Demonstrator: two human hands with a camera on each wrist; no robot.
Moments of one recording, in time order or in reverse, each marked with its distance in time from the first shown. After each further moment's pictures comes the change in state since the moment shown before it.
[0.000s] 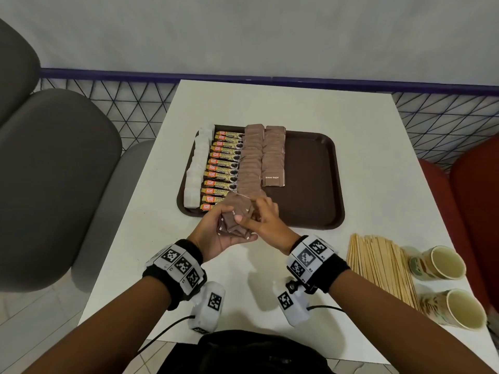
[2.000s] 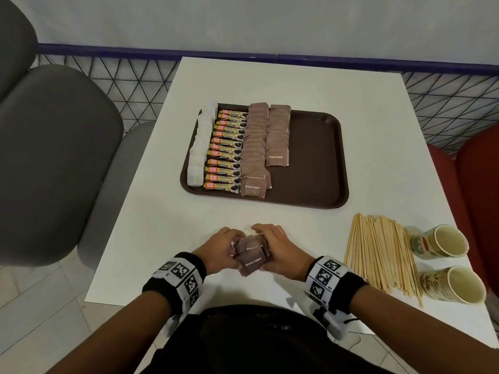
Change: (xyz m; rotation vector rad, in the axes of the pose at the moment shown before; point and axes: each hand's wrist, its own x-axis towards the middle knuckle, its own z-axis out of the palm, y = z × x) left_hand -0.024 -0.063 -0.044 1.432 0.004 0.020; right_hand -0.065 0.066 0.015 -0.440 -0.305 -0.146
